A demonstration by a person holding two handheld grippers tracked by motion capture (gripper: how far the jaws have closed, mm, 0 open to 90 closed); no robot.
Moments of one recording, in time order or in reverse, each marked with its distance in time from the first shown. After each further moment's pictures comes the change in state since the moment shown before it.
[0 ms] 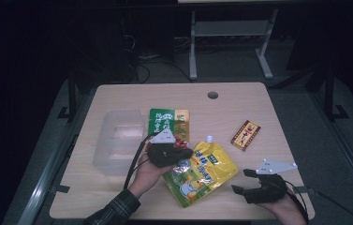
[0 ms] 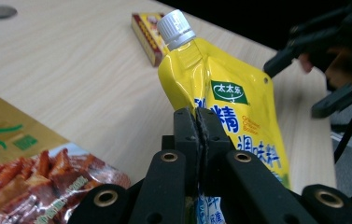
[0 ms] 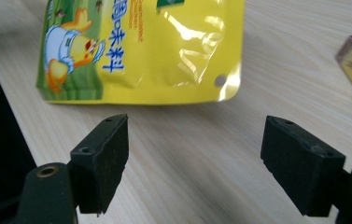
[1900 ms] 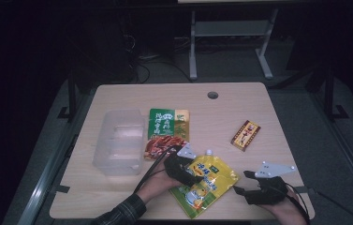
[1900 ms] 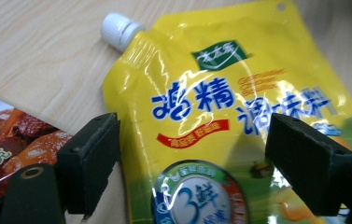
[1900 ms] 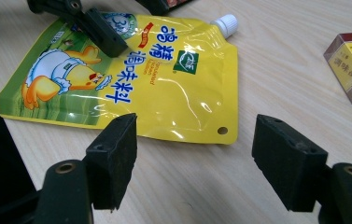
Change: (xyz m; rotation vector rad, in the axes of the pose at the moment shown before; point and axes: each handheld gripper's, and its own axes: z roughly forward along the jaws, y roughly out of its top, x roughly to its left) left arm -0.005 -0.034 0.066 0.279 -0.001 0.082; right arm 0.004 -0.003 -0.001 0.025 -0.051 -0.054
